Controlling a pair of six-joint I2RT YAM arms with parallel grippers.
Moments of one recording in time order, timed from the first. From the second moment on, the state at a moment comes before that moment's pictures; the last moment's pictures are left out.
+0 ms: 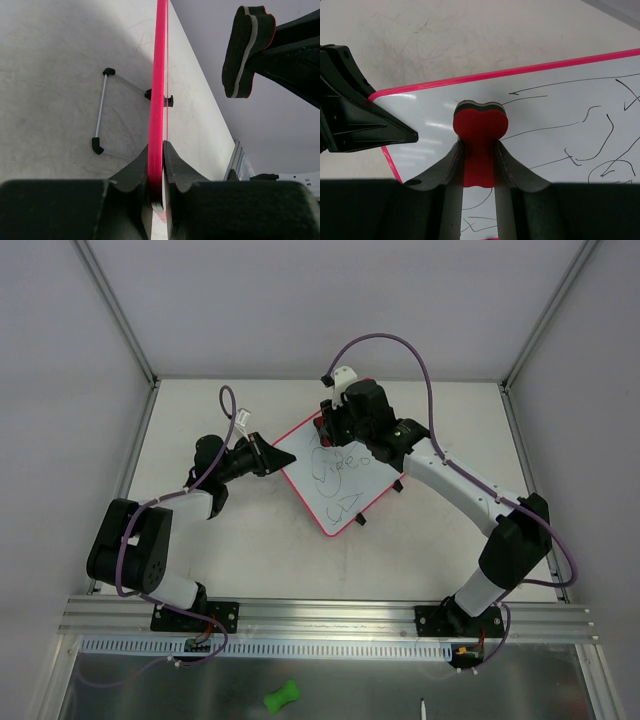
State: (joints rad) left arm -0.23 1.49 0.60 0.77 0.70 -0.80; right arm 0.72 1.63 1.49 -0.36 0.03 0.09
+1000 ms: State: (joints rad) left arm -0.21 1.53 0.68 0.68 0.78 -0.74; right arm 0.72 1.63 1.35 -0.24 0.02 0.04
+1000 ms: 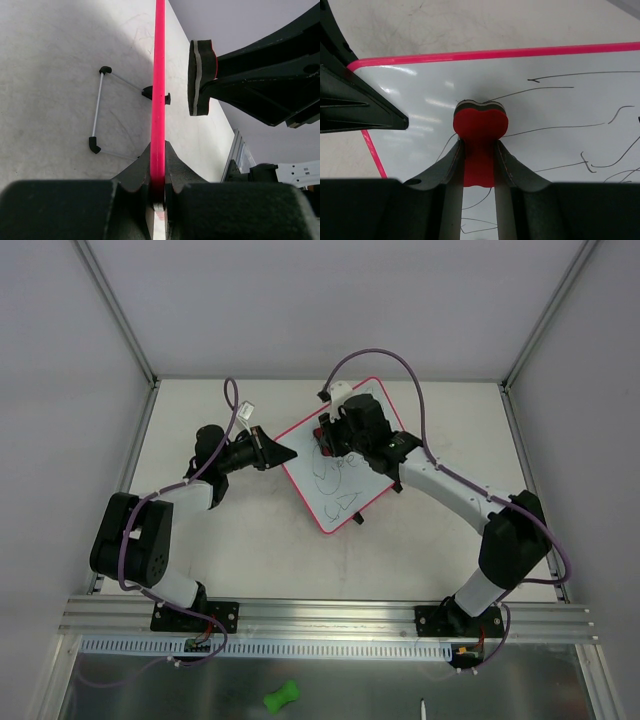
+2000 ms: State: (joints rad) left arm -0.21 1.54 0.69 0.68 0.78 -0.76; right arm 0.77 1.78 1.47 -0.20 0.06 -0.02
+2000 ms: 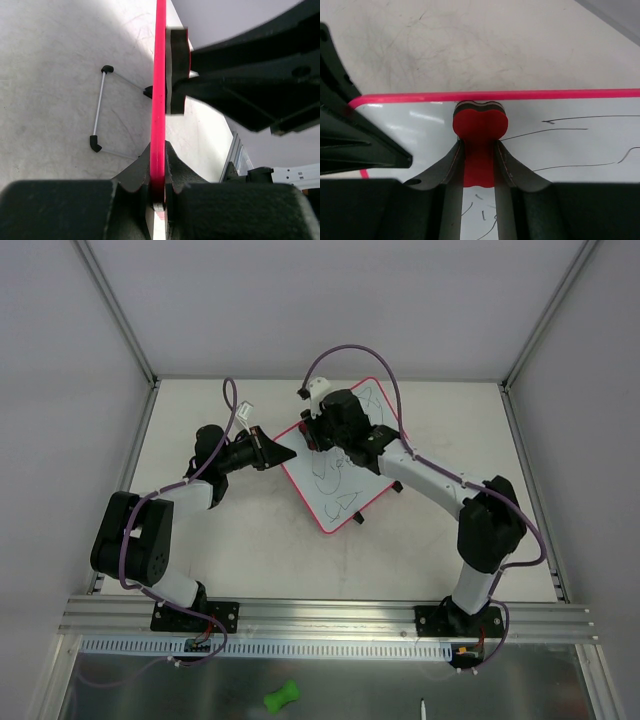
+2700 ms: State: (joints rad) left arm -0.21 1.54 0.69 0.68 0.77 -0.78; right arm 0.52 1.89 1.62 -0.27 0.05 0.13
